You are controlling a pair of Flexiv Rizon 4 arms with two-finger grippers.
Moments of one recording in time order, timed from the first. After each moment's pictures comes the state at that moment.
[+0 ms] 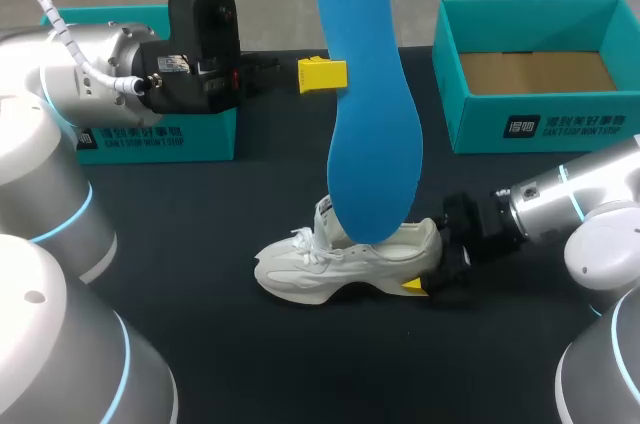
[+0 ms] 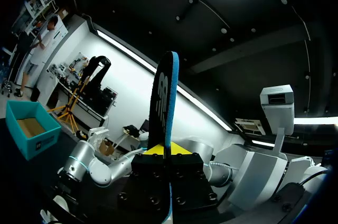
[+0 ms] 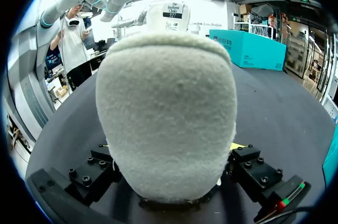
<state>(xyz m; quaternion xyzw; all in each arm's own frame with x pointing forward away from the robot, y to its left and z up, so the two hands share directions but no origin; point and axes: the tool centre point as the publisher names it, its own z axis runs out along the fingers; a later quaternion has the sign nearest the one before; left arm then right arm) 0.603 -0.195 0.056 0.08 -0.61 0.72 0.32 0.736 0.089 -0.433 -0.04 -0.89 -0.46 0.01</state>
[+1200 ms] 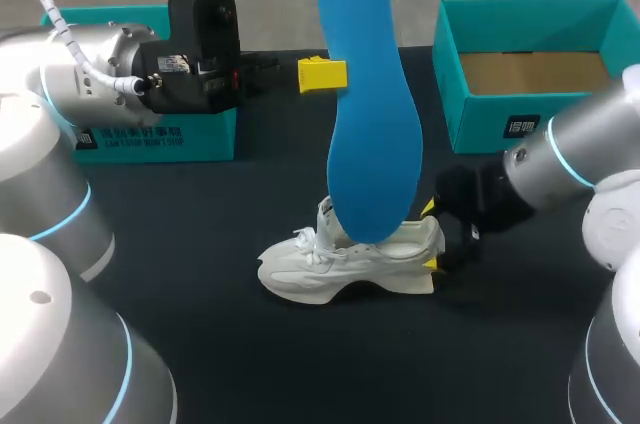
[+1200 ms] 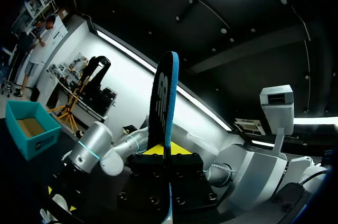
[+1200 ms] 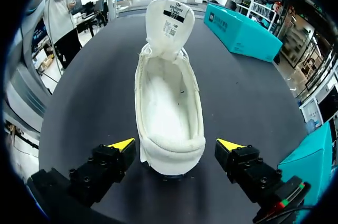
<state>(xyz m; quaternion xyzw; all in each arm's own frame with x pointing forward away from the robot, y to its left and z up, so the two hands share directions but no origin) 0.604 -0.195 0.056 0.08 -0.61 0.72 0.32 0.742 0.053 -0.371 -0.04 -0.96 -0.27 -0.07</state>
